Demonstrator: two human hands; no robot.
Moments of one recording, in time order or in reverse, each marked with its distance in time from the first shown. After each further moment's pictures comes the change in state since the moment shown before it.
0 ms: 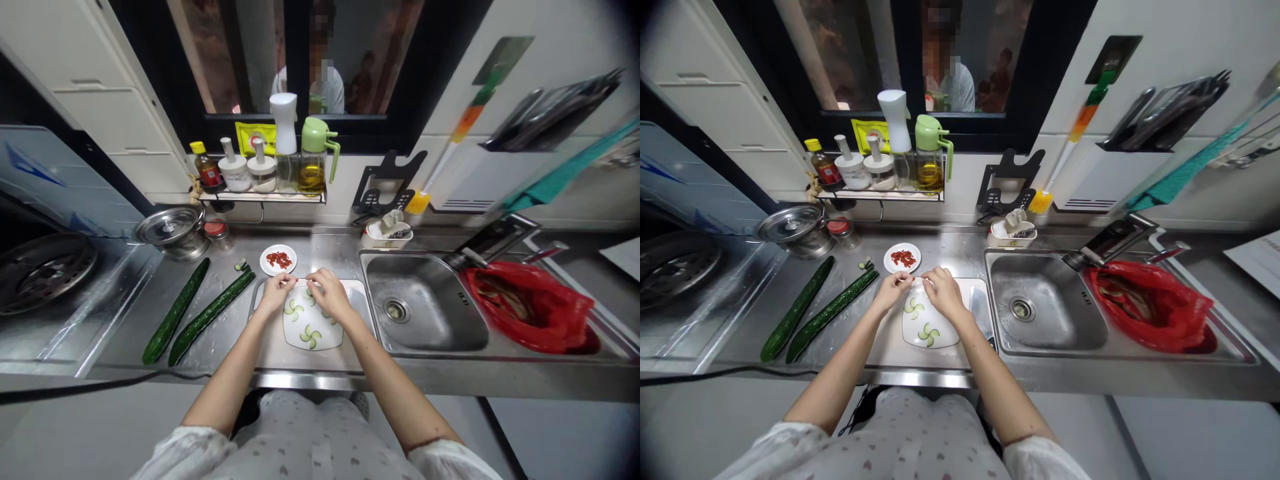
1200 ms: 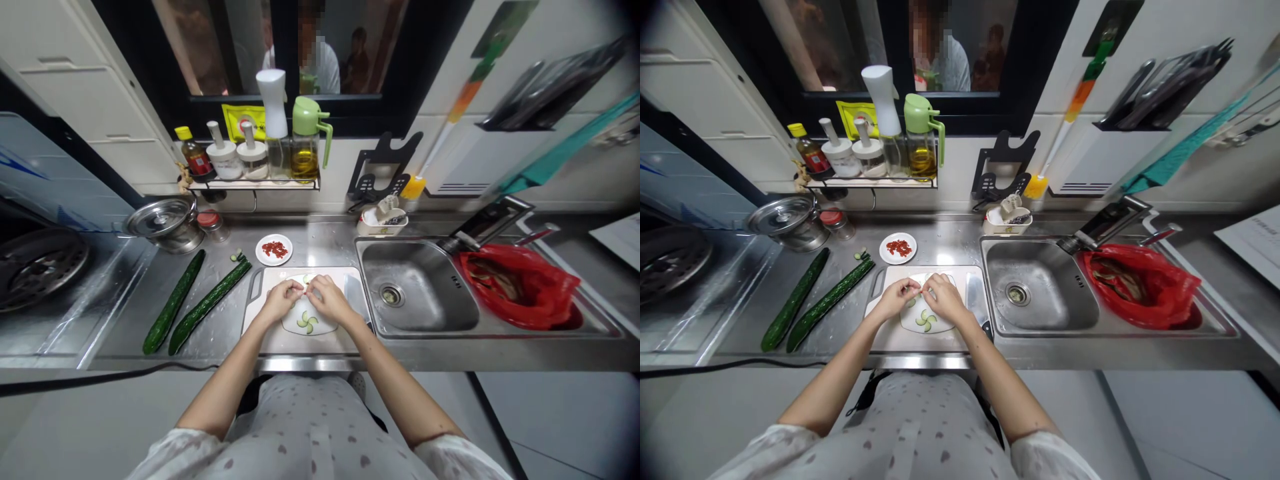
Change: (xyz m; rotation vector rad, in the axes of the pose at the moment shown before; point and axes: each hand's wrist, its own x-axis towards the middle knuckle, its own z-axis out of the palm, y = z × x) left_hand -0.047 0.009 0.014 0.310 -0.216 -0.017; right_hand -0.043 0.009 0.007 0.009 -0.168 -0.036
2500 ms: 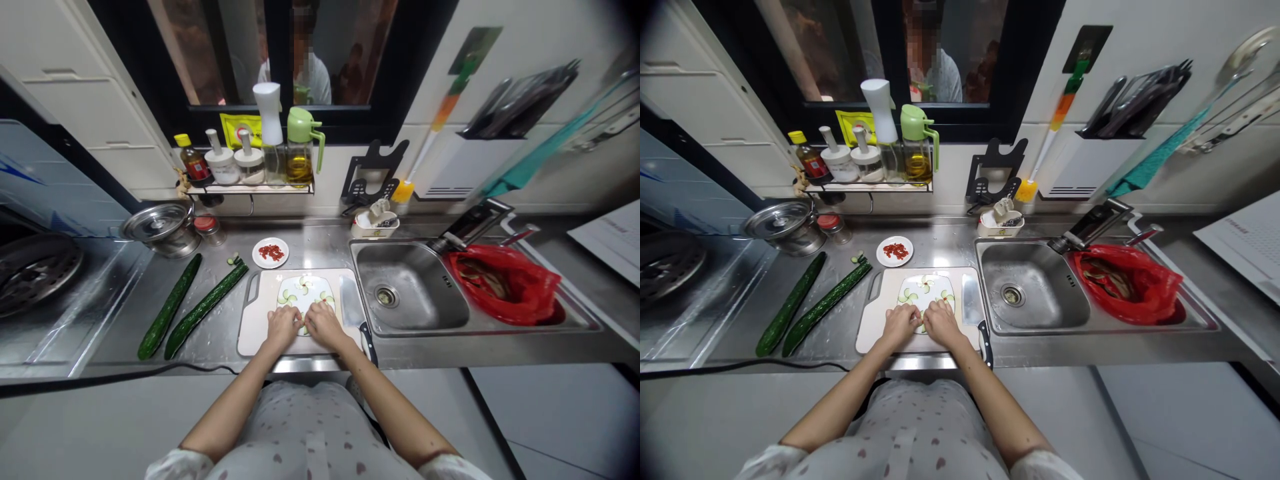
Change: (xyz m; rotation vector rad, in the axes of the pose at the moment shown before) left_hand -0.043 -0.008 0.049 0.489 -0.108 -0.136; right_hand -0.054 0.009 0.056 -0.271 -0.195 0.106
